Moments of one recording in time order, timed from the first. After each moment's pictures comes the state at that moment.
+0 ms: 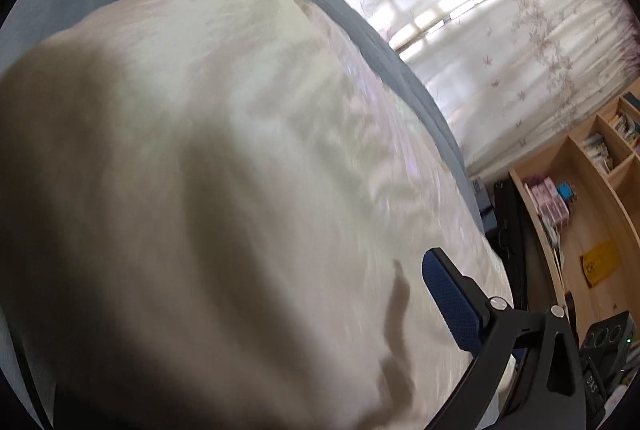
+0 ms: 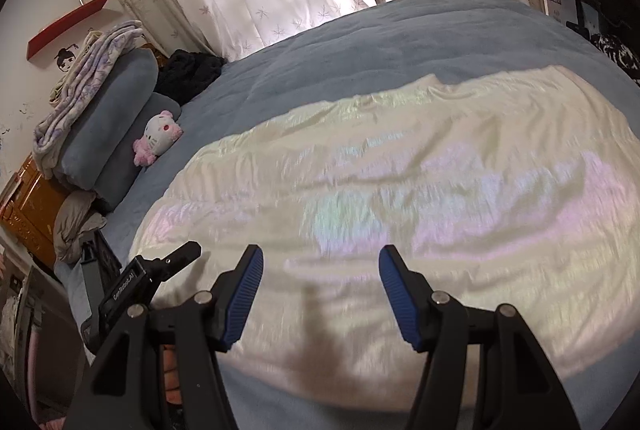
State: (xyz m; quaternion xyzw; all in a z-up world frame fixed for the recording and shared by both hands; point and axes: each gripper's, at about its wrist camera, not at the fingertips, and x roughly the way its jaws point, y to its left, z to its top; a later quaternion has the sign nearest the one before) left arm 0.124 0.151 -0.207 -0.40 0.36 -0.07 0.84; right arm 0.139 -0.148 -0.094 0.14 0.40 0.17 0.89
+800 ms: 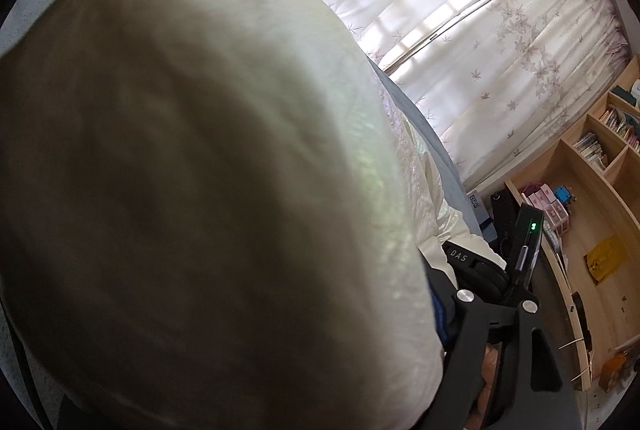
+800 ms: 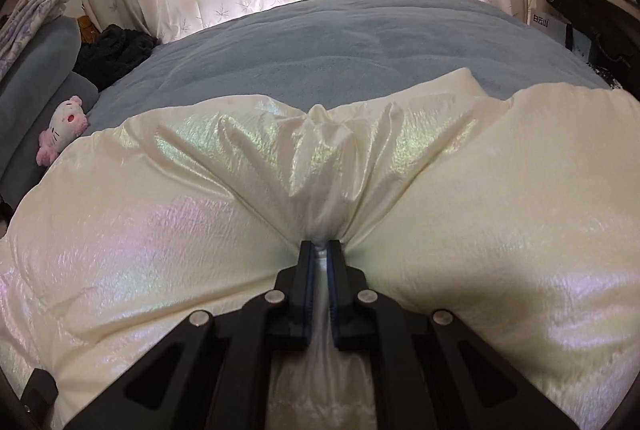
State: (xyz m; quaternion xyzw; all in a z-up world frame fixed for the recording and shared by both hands) left arm 0.131 0.145 -0.212 -0.38 0.31 -0.07 0.87; right arm 0.272 -0.094 -0.178 0.06 0.41 0.05 0.91
